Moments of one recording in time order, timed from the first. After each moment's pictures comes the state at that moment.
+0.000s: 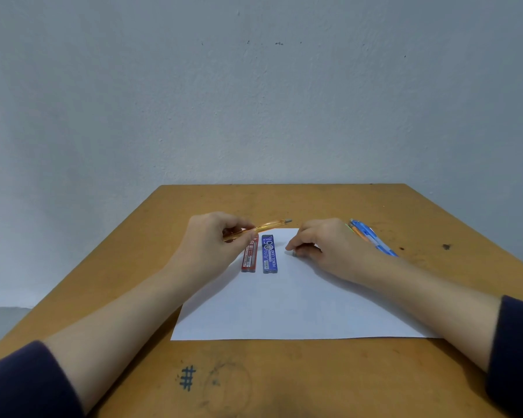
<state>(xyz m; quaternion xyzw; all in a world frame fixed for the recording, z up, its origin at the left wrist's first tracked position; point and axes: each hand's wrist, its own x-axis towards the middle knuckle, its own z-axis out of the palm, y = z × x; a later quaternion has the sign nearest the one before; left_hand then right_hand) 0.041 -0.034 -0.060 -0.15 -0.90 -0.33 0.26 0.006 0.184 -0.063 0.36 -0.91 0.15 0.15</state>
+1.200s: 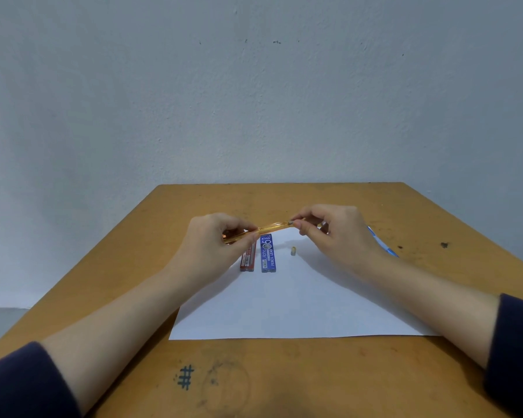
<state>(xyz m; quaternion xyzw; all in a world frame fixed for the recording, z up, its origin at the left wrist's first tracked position) 0.039 -0.032 -0.063 -0.18 -0.88 -0.35 0.26 0.005 0.185 -0.066 0.28 -0.85 0.36 0.27</state>
